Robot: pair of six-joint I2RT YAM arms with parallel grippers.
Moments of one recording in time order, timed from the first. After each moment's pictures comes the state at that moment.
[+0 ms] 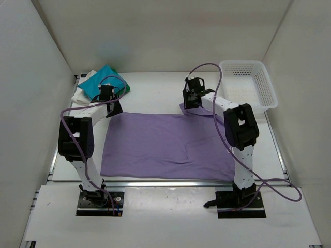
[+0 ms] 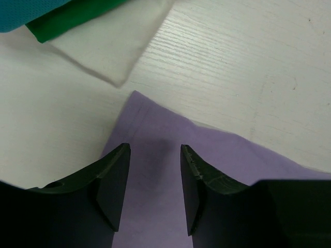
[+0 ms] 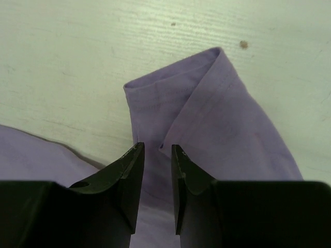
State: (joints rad) left arm -0.08 1.83 1.19 -0.24 -0.15 -0.37; right arm 0.38 2.11 1.59 -0.34 0.01 0.20
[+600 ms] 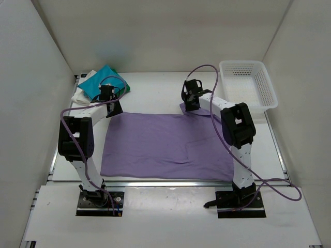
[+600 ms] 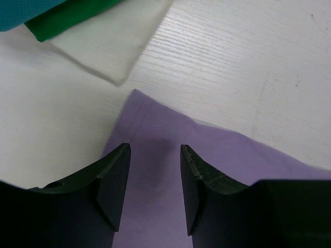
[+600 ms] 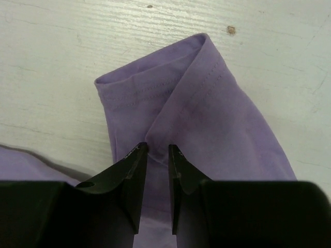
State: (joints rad) left arm -0.08 1.83 1.19 -0.25 -0.15 -0.36; right arm 0.40 2.15 1.61 -0.40 0.11 0.18
